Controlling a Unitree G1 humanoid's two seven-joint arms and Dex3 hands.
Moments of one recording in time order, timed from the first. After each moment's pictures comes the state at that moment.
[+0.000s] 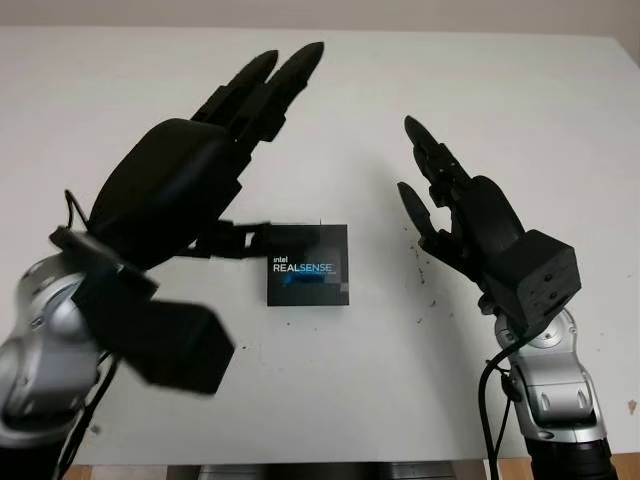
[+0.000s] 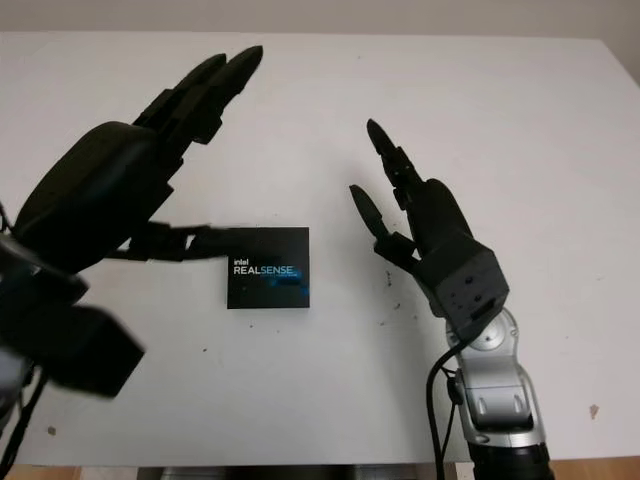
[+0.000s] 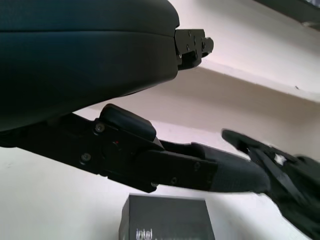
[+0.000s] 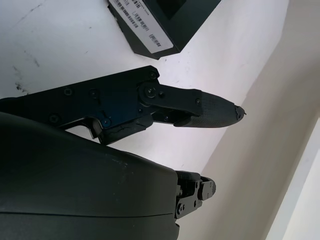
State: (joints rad) left arm -0.22 0.65 0.07 -0.70 0.43 0.02 -0.46; right arm -0.21 -0.24 0.00 -0.25 -0.12 0.17 0.17
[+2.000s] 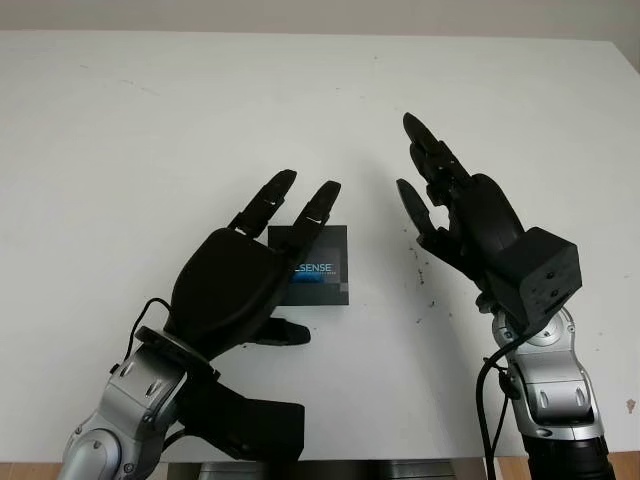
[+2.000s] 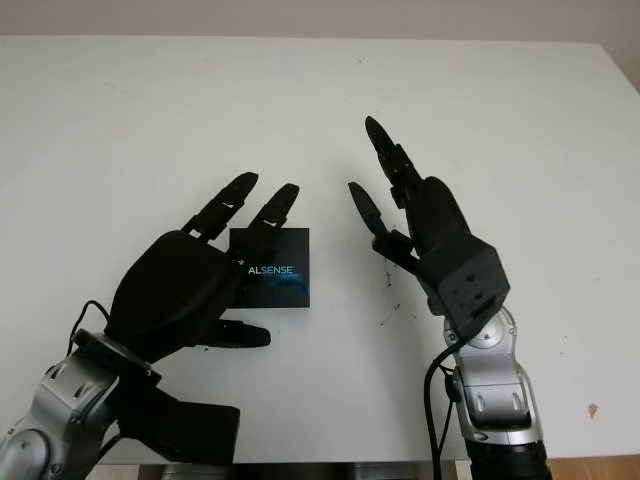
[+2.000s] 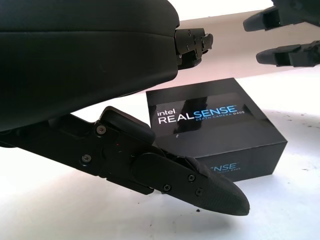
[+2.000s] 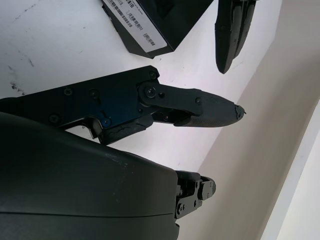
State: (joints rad) left arm -0.02 0.39 -0.19 -0.53 1.25 -0.08 -0.25; right arm -0.22 -0.24 -0.01 -0.25 -0.11 0.17 0.17
